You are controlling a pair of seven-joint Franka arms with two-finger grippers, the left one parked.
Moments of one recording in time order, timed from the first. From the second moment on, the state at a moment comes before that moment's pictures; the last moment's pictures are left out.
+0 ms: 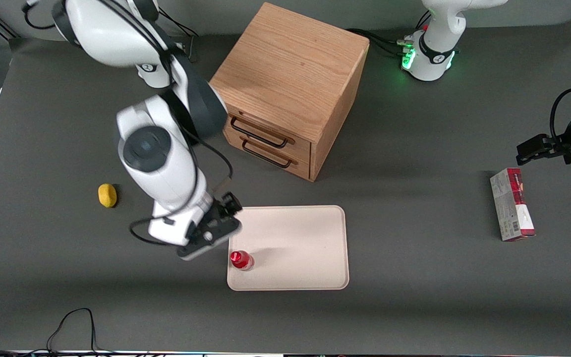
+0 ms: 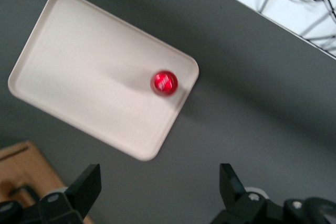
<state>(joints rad) 0.50 0.67 -0.06 -0.88 -0.02 1.62 -0.02</state>
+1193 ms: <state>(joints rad) 0.15 0.09 -0.19 -1.50 0.00 1.61 -0.02</state>
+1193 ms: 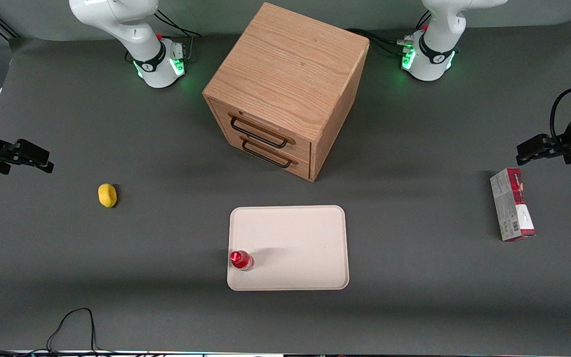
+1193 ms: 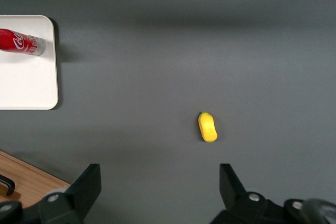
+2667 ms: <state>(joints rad) 0.14 0.07 -0.19 -1.52 0.00 1.60 -0.02</state>
